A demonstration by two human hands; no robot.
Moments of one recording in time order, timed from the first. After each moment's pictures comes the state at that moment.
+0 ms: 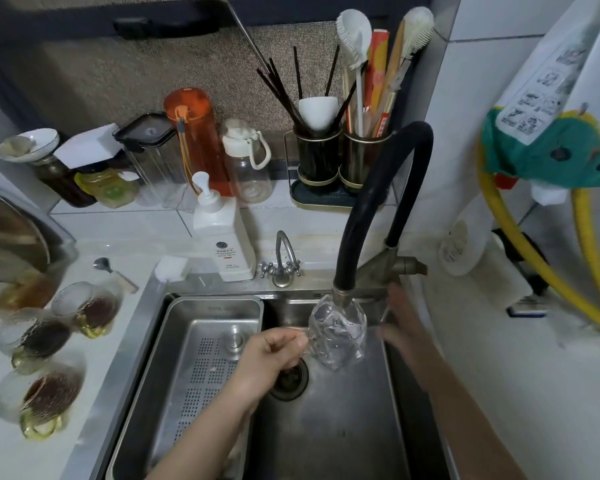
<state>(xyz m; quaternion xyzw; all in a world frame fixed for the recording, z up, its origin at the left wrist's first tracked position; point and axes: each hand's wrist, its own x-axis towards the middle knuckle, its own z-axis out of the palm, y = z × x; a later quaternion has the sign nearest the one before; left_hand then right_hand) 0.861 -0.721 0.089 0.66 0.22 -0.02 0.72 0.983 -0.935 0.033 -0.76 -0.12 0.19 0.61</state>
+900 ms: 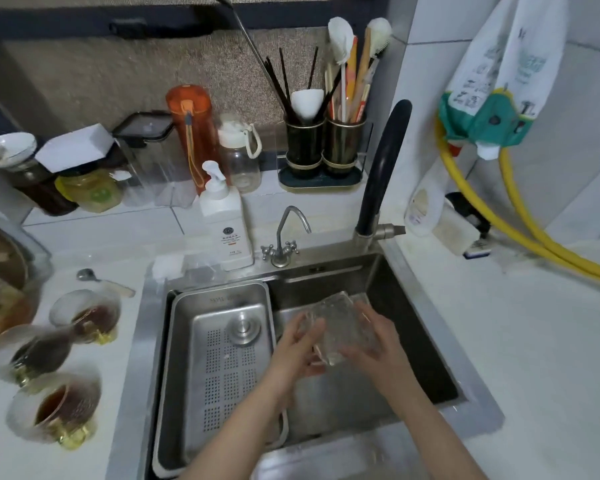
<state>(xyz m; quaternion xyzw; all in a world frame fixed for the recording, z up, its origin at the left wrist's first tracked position) 0.793 -0.696 0.072 0.61 0.17 -0.16 0.76 0.807 -0.863 0.069 -0.76 -0.05 0.11 0.63</state>
